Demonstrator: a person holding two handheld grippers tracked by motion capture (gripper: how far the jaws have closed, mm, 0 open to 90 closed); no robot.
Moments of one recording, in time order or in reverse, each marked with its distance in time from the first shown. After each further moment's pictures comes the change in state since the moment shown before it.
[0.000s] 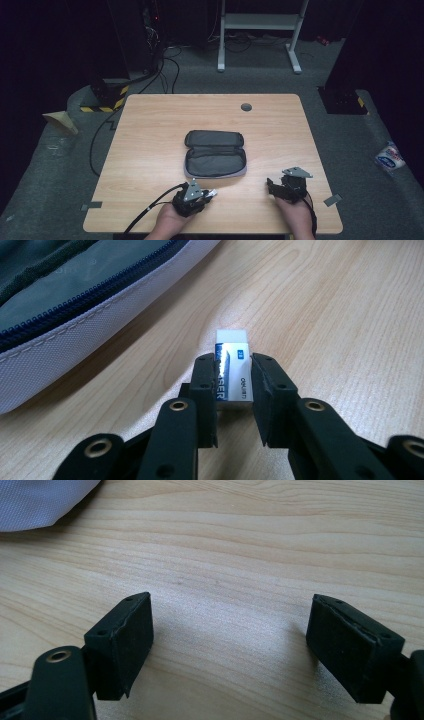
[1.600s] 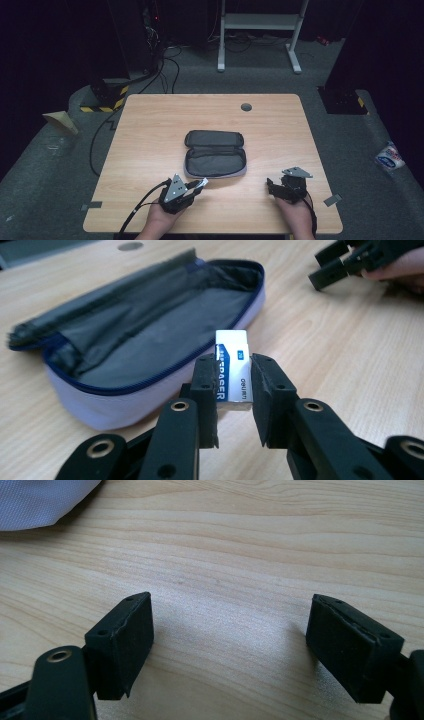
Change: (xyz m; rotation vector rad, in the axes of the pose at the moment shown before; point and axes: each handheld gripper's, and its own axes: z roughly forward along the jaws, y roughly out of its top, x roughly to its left) left arm 0.014 0.005 -0.045 -0.203 0.094 -0.015; right arm 0.000 0.000 0.000 0.000 0.002 -0.002
